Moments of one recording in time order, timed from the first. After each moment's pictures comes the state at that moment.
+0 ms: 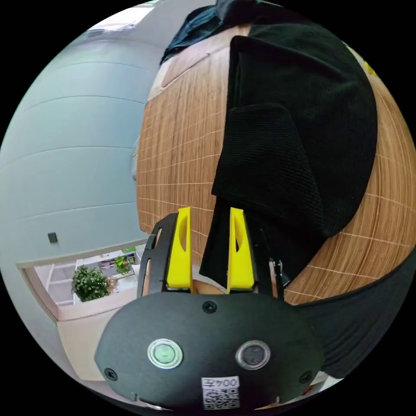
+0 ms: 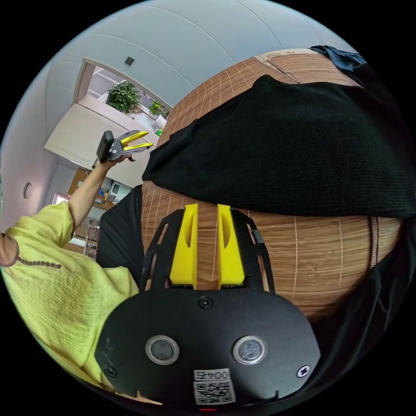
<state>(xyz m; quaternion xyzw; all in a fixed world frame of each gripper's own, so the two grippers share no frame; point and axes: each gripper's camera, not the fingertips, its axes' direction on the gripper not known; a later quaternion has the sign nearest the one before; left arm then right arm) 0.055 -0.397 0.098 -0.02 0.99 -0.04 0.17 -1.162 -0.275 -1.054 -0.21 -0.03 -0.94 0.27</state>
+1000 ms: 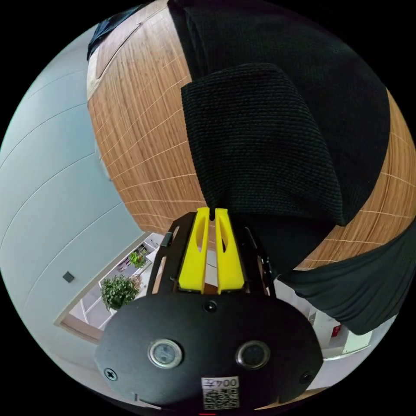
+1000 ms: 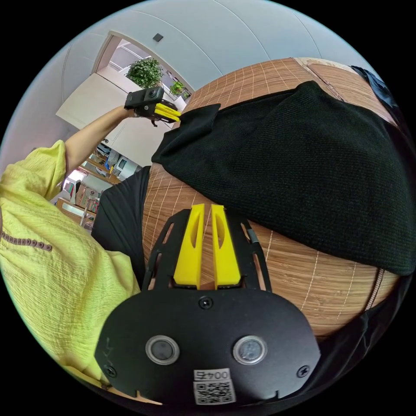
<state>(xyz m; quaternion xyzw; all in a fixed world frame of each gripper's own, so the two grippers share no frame) 0.127 -0.475 0.087 0.07 0.98 0.13 0.15 -1.125 -0.286 -0.999 -0.22 0.00 -0.96 0.17</state>
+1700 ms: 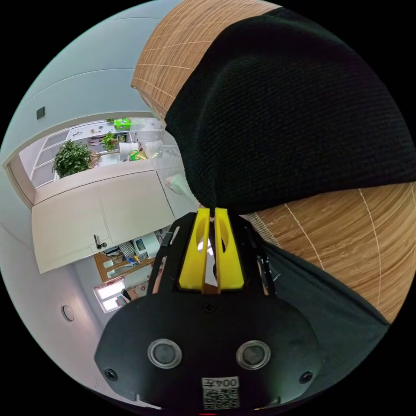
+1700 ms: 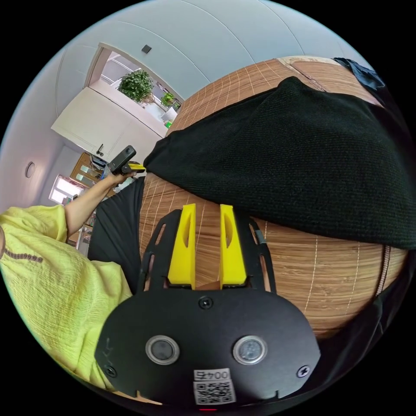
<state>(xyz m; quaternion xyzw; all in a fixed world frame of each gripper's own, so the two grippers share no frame) 0.071 -0.254 -0.008 -0.32 0.91 0.25 0.10 -1.091 -0.186 -1.037 -0.20 -0.03 -0.96 0.21</state>
